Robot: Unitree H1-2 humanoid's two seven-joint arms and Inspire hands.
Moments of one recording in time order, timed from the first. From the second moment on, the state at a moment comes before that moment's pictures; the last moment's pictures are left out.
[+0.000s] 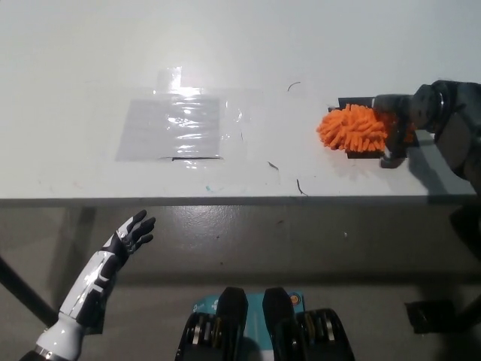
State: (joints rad) left_arm -0.06 0.26 0.00 0.10 -0.15 -0.40 -0.31; right_arm -1.28 -0.27 0.61 1.41 -0.56 -0.04 0.45
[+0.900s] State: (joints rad) left_arm -0.06 0.26 0.00 0.10 -0.15 -0.38 -0.31; right_arm -1.20 -0.25 0.51 1.42 -0.55 -0.18 0.02
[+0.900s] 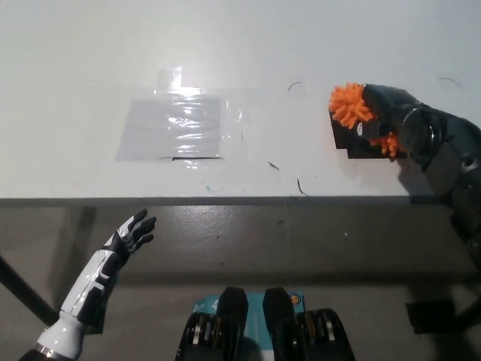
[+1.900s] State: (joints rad) left_arm -0.06 0.26 0.01 0.10 -0.15 -0.38 -0.31; right_arm -1.43 -0.31 0.13 1.12 -0.42 -0.39 -0.30
